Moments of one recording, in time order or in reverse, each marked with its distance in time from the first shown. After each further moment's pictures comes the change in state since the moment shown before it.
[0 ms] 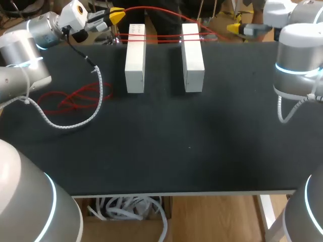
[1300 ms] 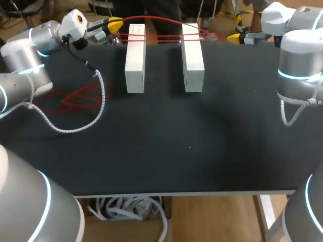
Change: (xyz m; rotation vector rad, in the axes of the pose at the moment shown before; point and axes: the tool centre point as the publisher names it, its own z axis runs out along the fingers) left arm -0.008 0.026 -0.021 0.016 0.032 -0.040; right arm -0.003 -0.034 0.015 0.021 0.079 -0.209
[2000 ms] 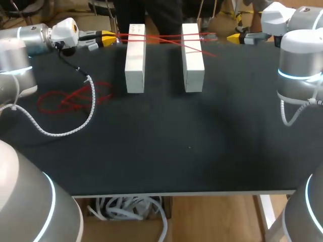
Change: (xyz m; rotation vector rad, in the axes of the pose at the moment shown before) left arm -0.017 0.051 -0.058 -0.262 -0.108 0.091; right arm 0.000 0.000 0.000 0.000 0.000 0.000
